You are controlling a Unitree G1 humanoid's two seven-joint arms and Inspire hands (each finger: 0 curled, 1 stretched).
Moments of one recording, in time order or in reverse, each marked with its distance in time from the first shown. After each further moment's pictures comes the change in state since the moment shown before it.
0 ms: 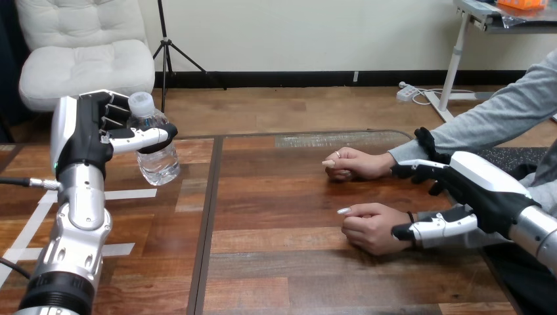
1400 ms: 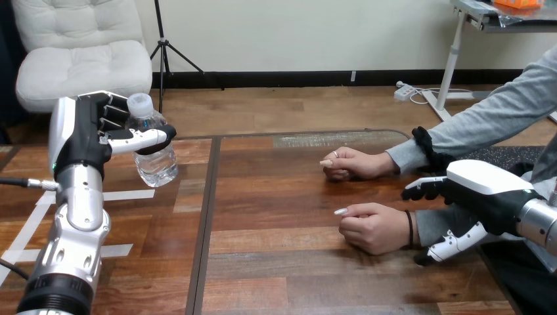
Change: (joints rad) left arm 0.013 0.001 0.008 -0.028 0.014 0.020 -0.006; right arm -0.106 -0.084 0.133 0.073 -0.166 0.001 0.007
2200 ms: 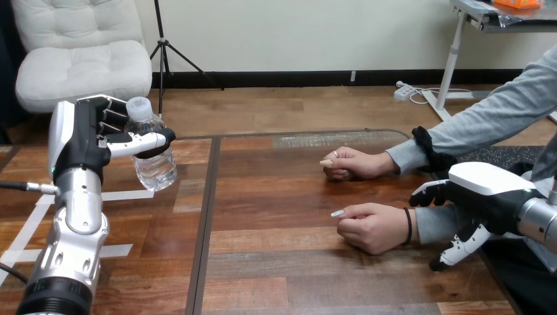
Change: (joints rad) left arm 0.013 0.000 0.008 -0.004 -0.003 0.000 -0.009; right arm -0.045 -0.007 0.063 0.053 -0.036 0.035 -0.025
